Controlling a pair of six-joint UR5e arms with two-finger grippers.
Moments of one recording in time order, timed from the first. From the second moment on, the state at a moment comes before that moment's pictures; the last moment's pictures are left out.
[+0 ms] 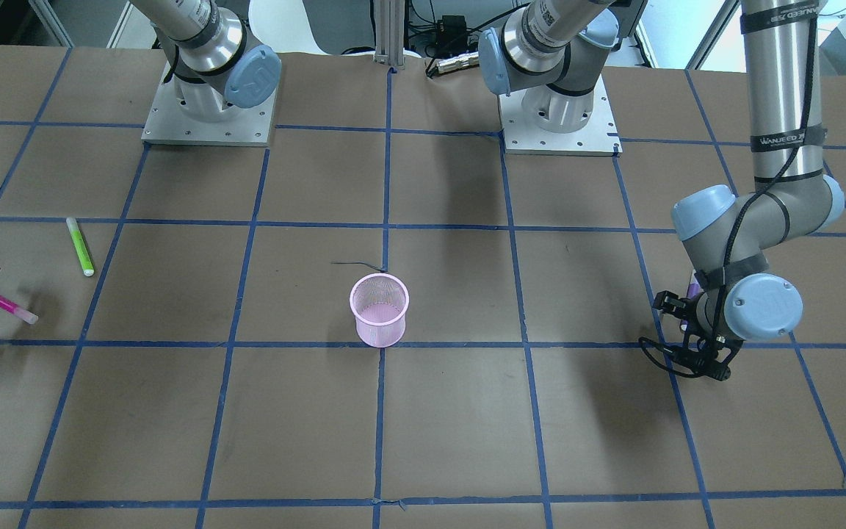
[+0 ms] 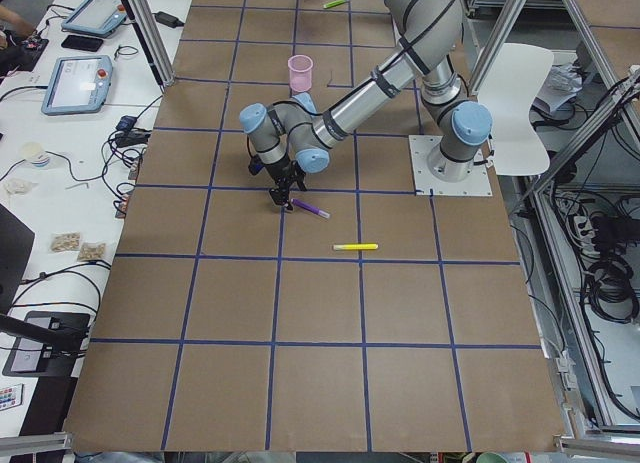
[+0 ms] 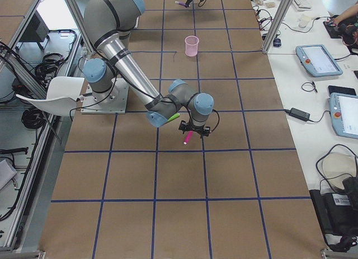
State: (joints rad) left arm -1.22 -2.08 -1.79 -1.11 1.97 0.75; right arm 0.82 -1.15 1.85 -2.16 -1.61 -2.08
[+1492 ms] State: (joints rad) left arm -1.22 -2.09 -1.79 -1.11 1.95 0.74; right arm 0.81 -1.15 1.93 -2.30 -1.67 -2.08
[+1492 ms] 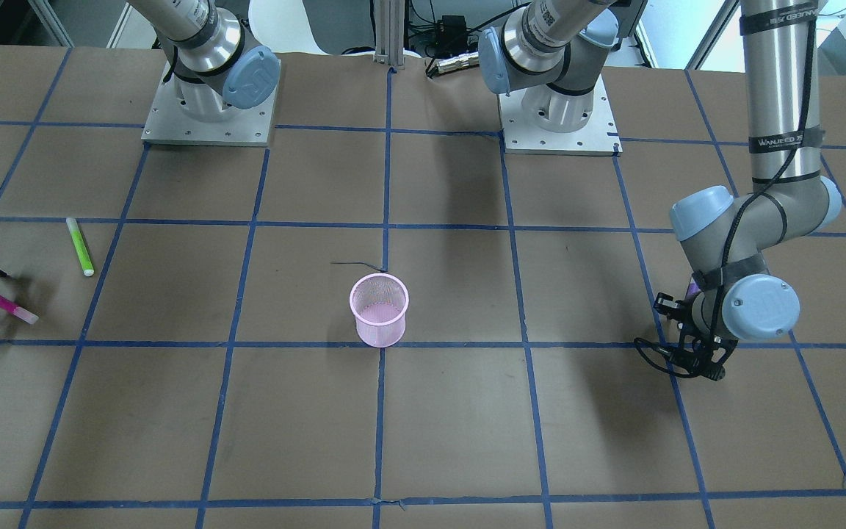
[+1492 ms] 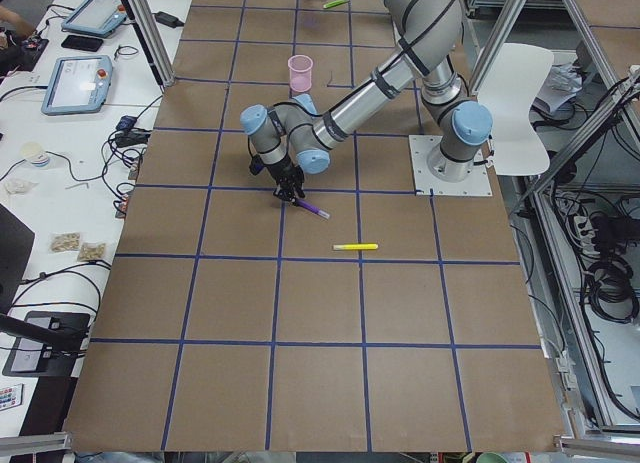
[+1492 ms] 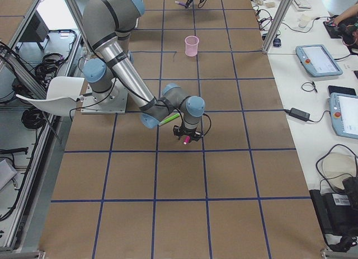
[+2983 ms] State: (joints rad) left arm -1.22 -2.07 -1.79 -1.12 1.93 0.75; right arm 1.36 -1.37 1.70 -1.88 -1.88 -1.52
